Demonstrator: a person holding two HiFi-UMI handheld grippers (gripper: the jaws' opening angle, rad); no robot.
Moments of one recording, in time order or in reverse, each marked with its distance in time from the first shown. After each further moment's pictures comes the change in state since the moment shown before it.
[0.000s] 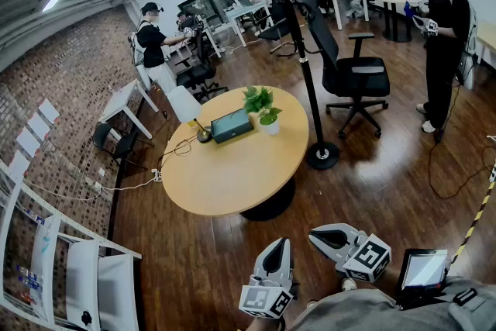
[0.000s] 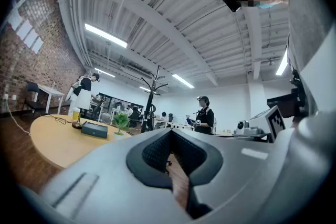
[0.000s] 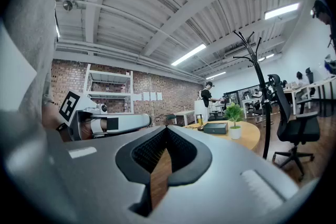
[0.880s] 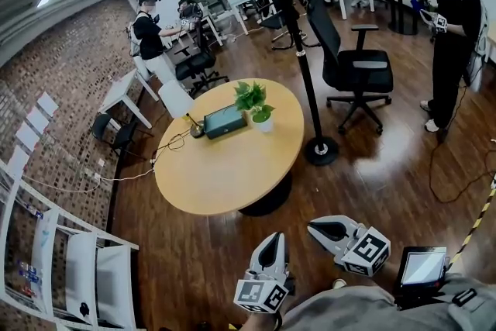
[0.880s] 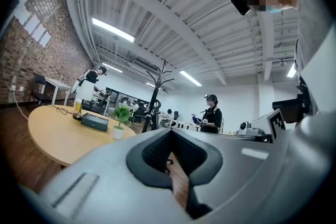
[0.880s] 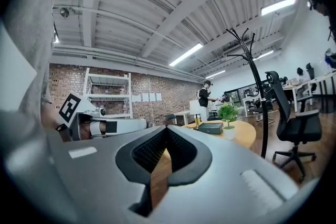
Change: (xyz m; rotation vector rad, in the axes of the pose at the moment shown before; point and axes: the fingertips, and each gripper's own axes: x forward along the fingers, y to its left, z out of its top) left arm 0.072 -0.001 -0.023 -0.060 0.025 0.073; right arm -0.014 -0.084 0.004 0.020 0.013 0.020
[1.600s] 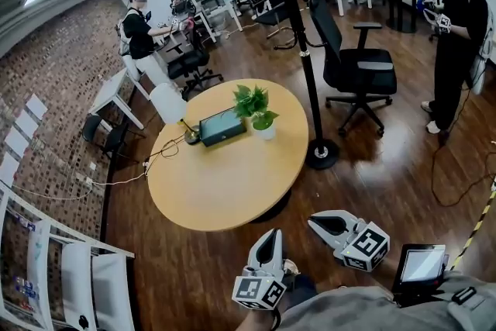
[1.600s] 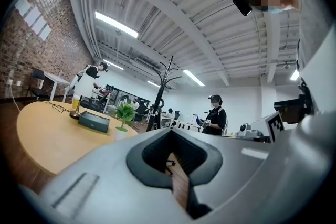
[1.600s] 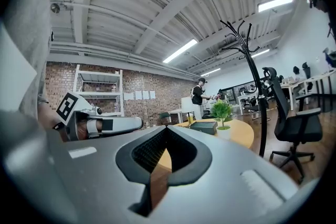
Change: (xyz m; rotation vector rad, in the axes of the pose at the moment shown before) left arm 0.073 0.085 -0.007 -0.032 0.005 -0.006; right arm 0.075 -0.083 -0.021 0.013 0.055 -0.054
